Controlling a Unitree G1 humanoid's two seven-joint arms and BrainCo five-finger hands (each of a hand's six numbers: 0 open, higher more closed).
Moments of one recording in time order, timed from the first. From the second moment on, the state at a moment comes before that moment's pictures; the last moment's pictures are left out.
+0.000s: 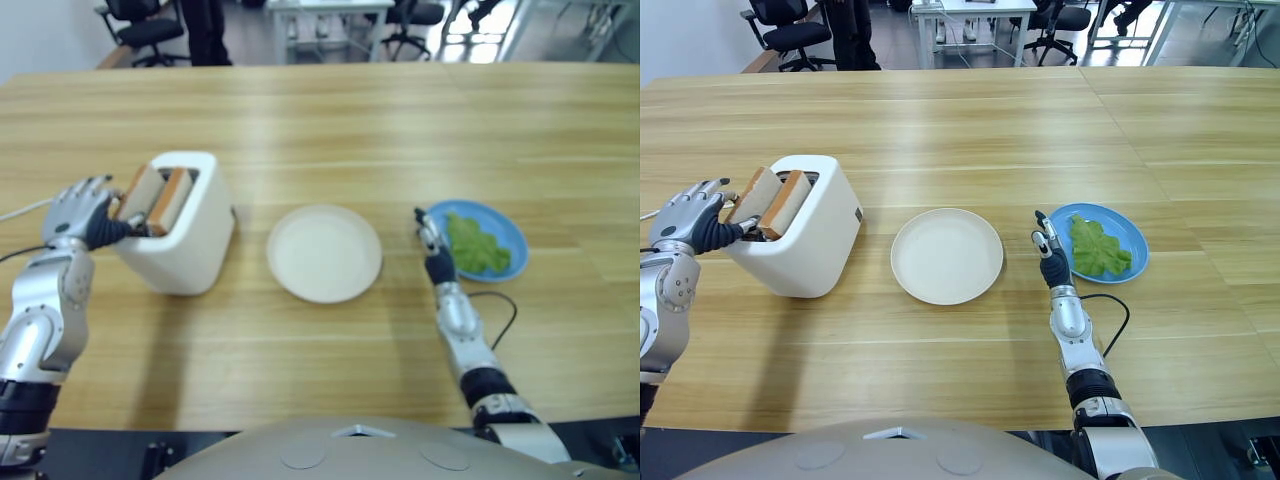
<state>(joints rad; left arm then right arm) 0.05 0.80 0.13 -0.21 0.82 0.29 -0.19 -0.16 -0.21 -0.04 0.72 -0.12 -0.65 -0.11</state>
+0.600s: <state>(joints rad) 0.04 0.76 0.21 -0.28 0.71 0.19 -0.11 -0.15 -0.20 -0.04 0.72 -0.13 -0.64 -0.12</state>
